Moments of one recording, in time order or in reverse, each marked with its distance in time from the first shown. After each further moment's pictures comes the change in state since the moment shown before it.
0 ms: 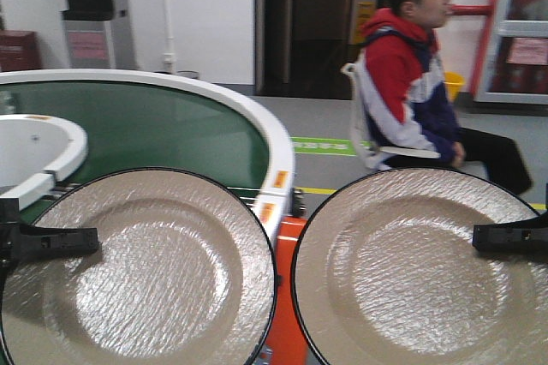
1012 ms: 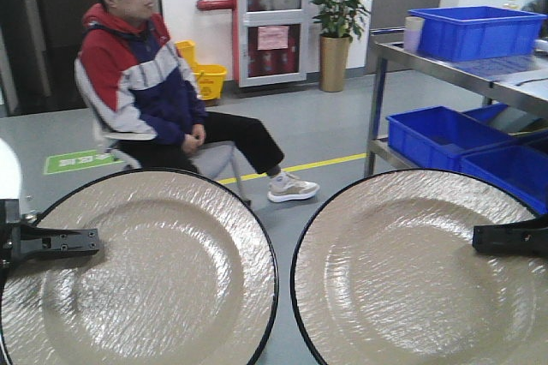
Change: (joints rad) left arm 0.000 0.000 0.000 0.000 0.007 0.000; right arm 0.000 0.000 0.000 -0.003 0.005 0.000
